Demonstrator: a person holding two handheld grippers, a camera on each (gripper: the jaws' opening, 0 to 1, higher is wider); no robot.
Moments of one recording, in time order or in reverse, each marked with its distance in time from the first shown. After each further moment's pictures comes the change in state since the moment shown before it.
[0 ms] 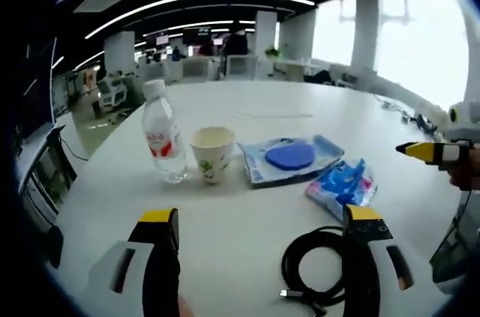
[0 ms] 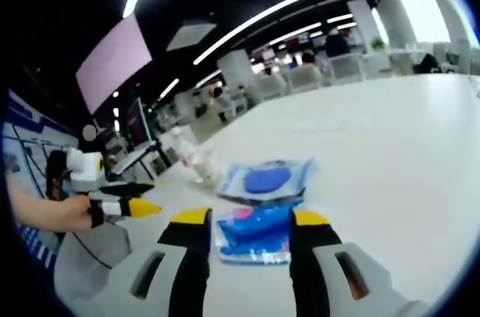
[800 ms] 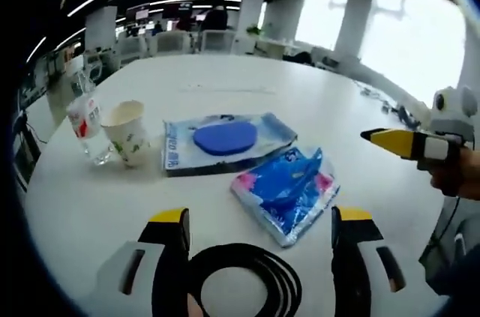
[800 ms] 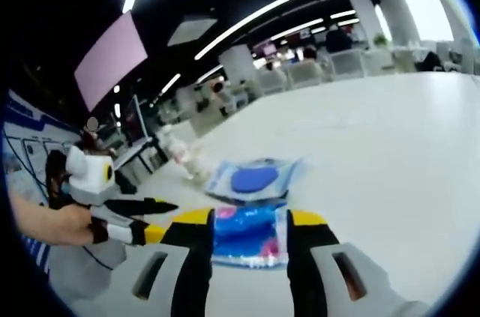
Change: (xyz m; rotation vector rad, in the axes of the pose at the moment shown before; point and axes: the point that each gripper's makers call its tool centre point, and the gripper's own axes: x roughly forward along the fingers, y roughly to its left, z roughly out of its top) left arm 0.060 -0.093 -0.026 -0.055 0.165 -0.125; right arm 0.014 -0.032 -0.003 -0.005 0.048 0.008
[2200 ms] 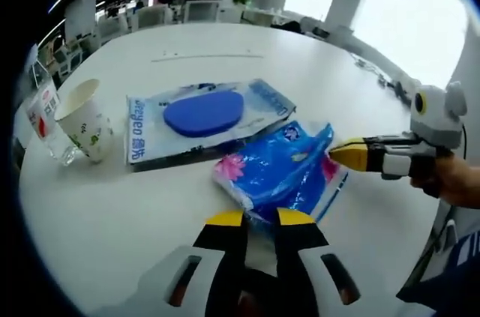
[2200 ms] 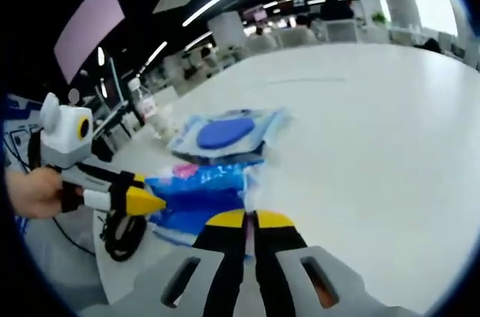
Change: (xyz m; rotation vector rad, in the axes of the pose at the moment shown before) left arm 0.035 -0.007 -0.011 0.036 0.148 -0.067; right arm 0.041 -0.037 -0.063 -0.008 0.192 -0.077
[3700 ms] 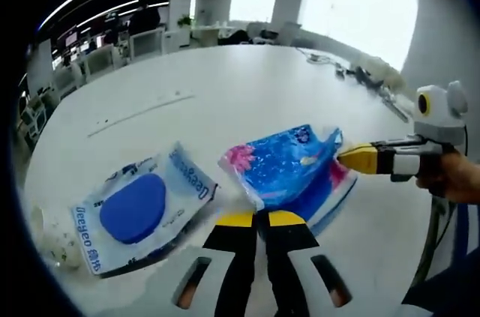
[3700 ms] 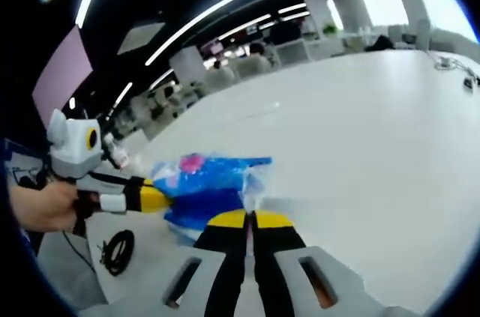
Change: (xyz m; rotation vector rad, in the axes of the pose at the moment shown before) left arm 0.050 -0.088 0.076 0.262 -0.052 -0.164; right arm -0.082 -0.079 0.028 0.169 -0.192 -0.180
